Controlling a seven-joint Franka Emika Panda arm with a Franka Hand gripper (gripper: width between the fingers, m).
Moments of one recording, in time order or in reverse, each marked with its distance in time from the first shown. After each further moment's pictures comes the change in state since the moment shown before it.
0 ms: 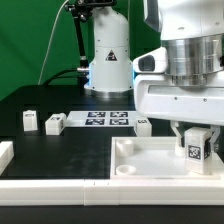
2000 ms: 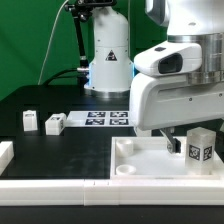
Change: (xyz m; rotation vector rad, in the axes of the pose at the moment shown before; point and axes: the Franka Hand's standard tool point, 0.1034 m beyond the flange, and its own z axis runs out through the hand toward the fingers) arm 0.009 -0.004 -0.005 -0.068 -0.024 -1.215
